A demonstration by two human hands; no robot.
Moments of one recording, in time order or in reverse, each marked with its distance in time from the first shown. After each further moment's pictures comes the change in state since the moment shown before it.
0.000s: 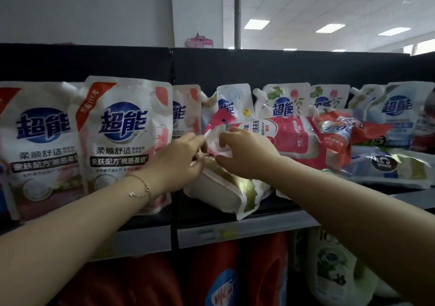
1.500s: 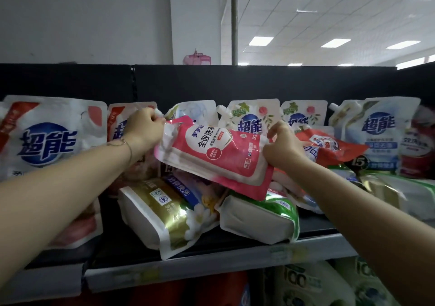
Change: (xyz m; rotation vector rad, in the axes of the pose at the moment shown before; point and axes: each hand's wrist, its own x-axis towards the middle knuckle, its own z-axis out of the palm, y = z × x) left_hand 0.138 0.029 0.017 -0.202 0.412 -0.590; right_hand -0.011 0.186 -0.024 0.552 0.191 0.638
